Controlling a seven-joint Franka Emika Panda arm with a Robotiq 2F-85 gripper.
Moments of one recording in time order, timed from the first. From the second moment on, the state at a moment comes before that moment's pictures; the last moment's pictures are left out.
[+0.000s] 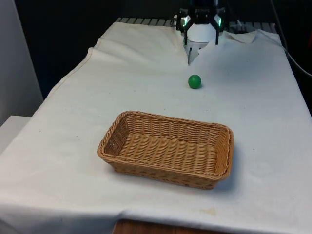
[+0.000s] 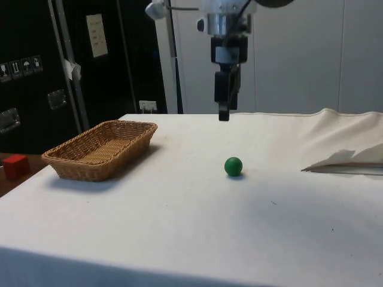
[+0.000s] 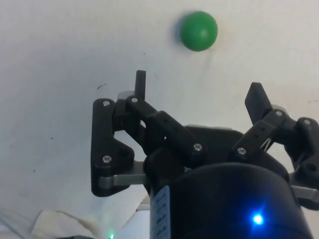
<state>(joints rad) 0.44 -0.23 -0.47 -2.71 -0.13 2.58 0.05</state>
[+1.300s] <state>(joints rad) 0.45 0.09 -0.45 -2.75 0.09 2.89 -0.10</state>
